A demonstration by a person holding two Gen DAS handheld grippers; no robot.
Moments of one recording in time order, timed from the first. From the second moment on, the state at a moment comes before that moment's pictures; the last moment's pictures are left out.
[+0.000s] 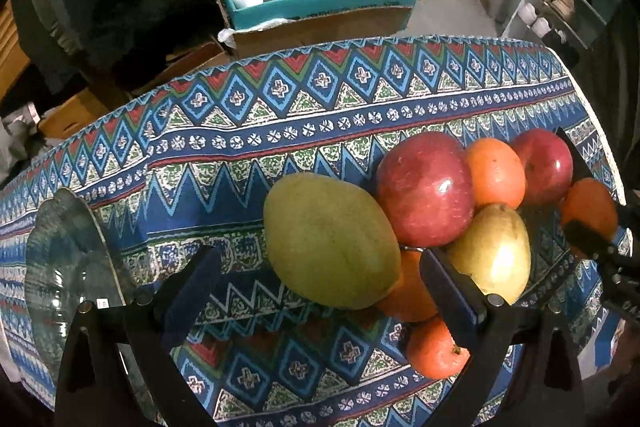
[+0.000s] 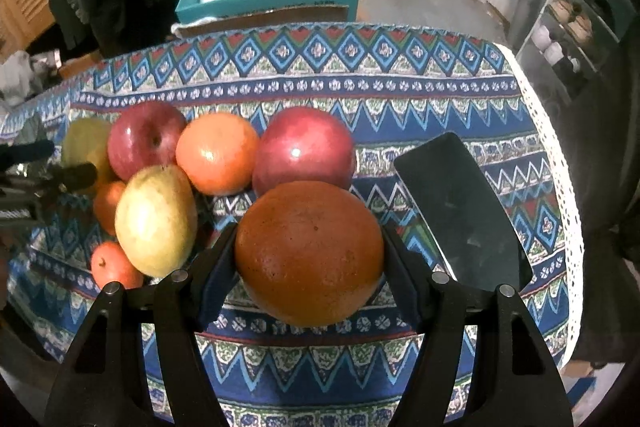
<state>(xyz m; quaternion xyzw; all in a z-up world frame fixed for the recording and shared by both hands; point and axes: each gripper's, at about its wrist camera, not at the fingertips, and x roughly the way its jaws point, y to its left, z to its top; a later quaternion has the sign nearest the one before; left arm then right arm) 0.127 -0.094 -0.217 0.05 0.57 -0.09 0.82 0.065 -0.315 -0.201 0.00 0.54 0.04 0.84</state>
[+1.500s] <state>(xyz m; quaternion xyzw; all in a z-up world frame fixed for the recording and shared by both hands) 0.084 -0.067 -0.206 0.02 0.53 -0.10 0.84 0.062 -0.295 -0.168 -0.02 0.48 0.06 0.88</state>
